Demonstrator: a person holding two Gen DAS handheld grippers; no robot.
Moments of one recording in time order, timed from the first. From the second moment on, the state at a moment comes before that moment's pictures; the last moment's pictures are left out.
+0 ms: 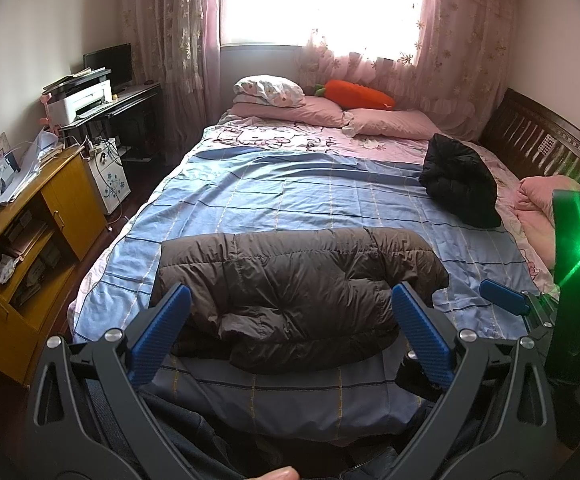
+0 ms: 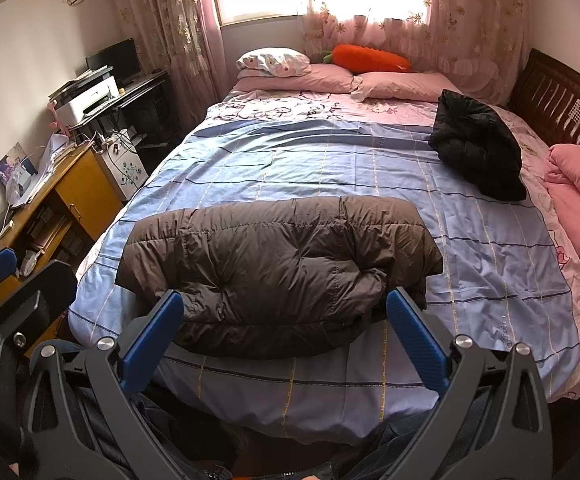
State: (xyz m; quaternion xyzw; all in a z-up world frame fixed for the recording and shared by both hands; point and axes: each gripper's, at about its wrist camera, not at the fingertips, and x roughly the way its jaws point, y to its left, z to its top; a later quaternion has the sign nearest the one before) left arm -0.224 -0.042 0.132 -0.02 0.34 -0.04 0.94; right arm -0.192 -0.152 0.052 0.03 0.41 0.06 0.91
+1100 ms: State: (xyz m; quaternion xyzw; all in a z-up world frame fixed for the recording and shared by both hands) left arm -0.209 -0.048 0.122 -0.01 0.35 -0.02 0.94; right arm -0.177 -0.163 0.041 0.02 0.42 0.06 0.90
